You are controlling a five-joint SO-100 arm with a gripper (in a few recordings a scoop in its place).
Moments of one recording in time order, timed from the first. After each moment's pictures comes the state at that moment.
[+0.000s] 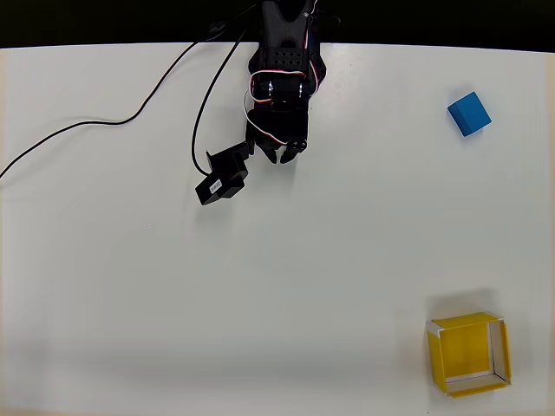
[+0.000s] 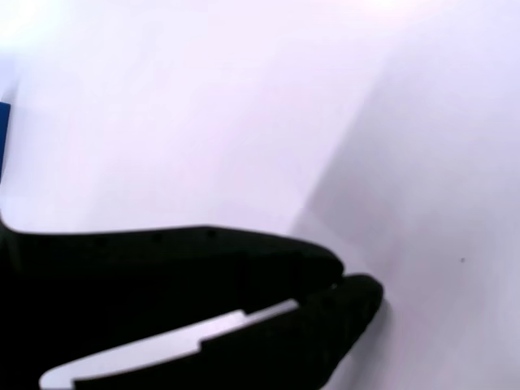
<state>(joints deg) -2.6 190.0 178.7 76.8 -89.6</state>
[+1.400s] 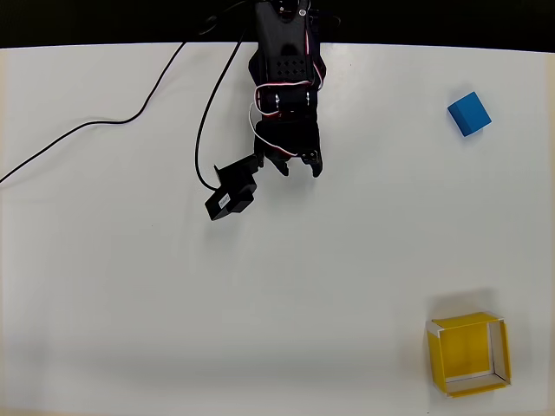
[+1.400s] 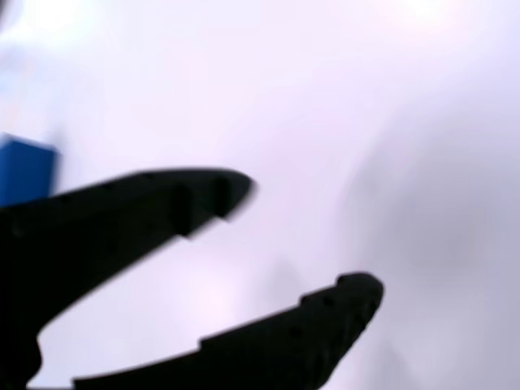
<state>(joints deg) -13.7 157.9 159.2 61.0 -80.0</state>
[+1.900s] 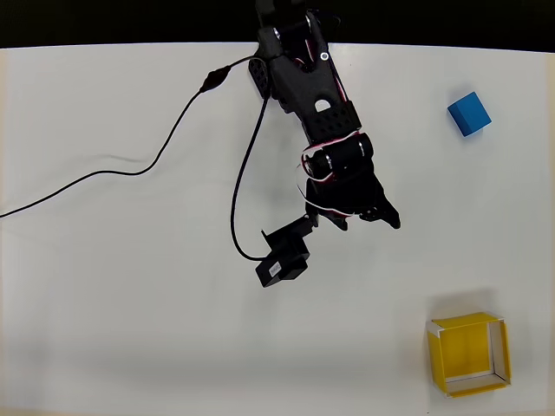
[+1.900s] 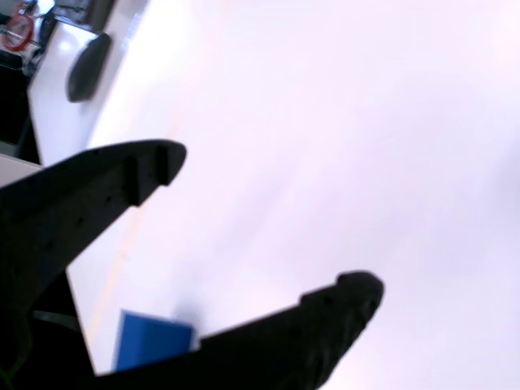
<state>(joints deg) -31.1 110.7 109.2 62.7 -62.7</state>
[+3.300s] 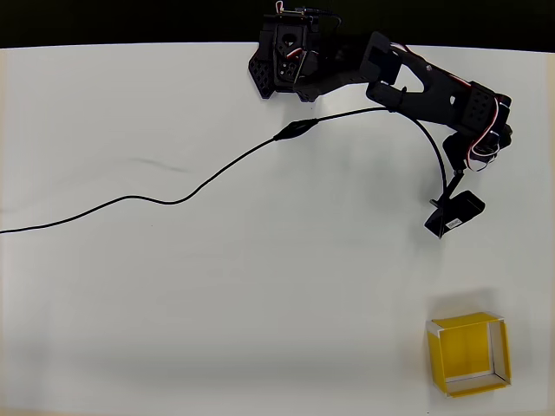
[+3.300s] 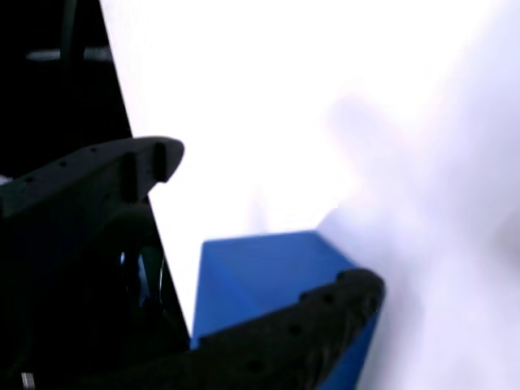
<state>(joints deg) -77.0 62.8 71.0 69.5 -43.7</state>
